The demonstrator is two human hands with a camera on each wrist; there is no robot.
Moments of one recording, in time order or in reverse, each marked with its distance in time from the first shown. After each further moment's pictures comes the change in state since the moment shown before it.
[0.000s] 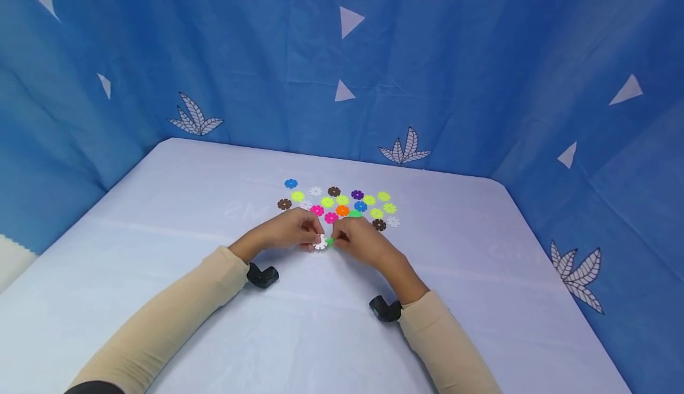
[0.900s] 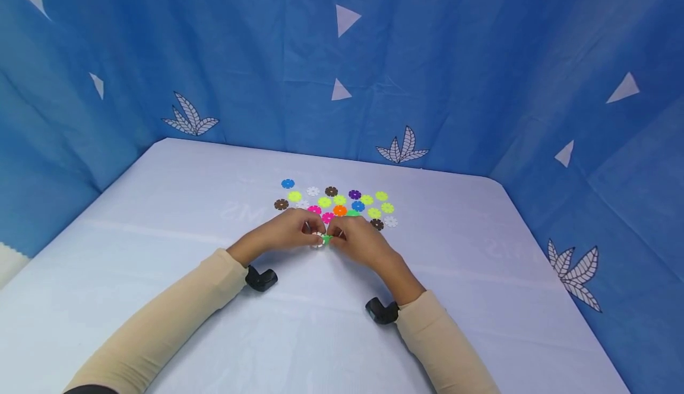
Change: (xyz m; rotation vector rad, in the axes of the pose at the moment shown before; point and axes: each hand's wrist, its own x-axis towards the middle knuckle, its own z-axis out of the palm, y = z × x) left_hand 0.002 0.006 0.005 0.260 0.051 0.115; right_hand 0.000 -0.003 0.002 -0.009 0.045 0.059
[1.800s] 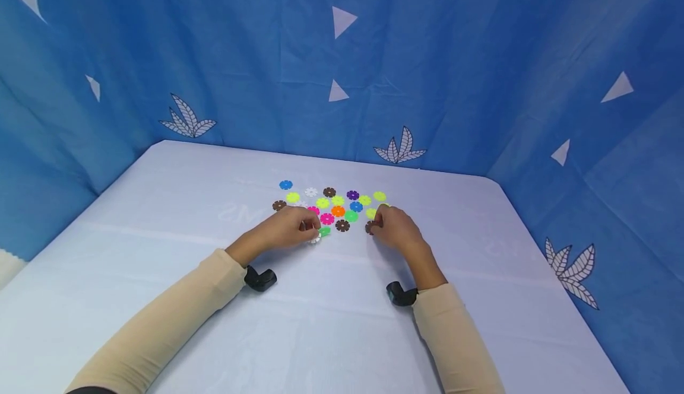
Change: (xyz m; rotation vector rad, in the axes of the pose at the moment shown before) left_hand 0.002 -0.002 -0.001 0.129 0.084 0.004; right_hand -0.009 0.057 -0.035 -0.094 0.025 0.436
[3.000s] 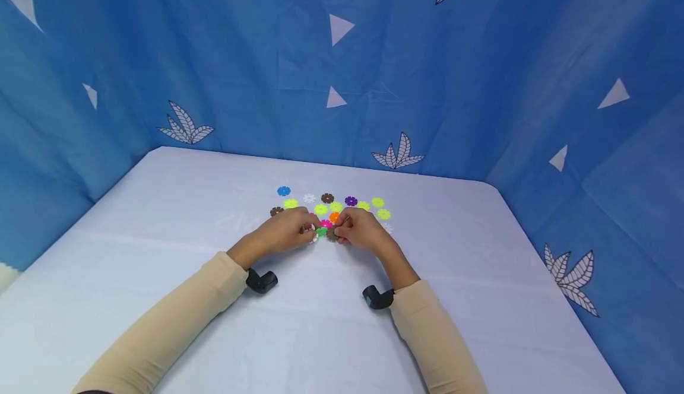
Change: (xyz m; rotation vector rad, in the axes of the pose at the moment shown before) left_hand 0.010 -0.002 0.000 0.175 0.015 0.033; right_hand 0.016 -0.038 0.024 0.484 -0.137 -0.153
